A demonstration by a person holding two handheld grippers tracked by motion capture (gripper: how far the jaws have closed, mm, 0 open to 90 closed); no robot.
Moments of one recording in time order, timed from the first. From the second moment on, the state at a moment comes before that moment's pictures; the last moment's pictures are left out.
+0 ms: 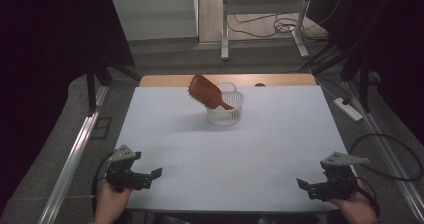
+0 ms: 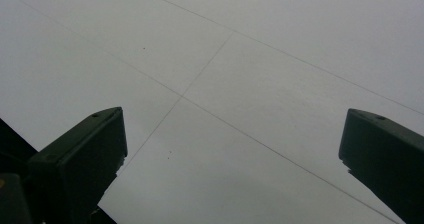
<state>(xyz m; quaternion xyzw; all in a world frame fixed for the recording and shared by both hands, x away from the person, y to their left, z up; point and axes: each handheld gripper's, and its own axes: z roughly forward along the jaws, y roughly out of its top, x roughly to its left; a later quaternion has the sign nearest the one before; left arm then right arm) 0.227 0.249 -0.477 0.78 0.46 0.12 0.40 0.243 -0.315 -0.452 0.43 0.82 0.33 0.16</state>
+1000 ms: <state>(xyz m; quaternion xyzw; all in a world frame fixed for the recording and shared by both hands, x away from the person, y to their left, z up) 0.209 0.255 -0.479 0.78 0.47 0.13 0.39 0.242 -0.314 -0.452 0.43 0.82 0.33 0.17</state>
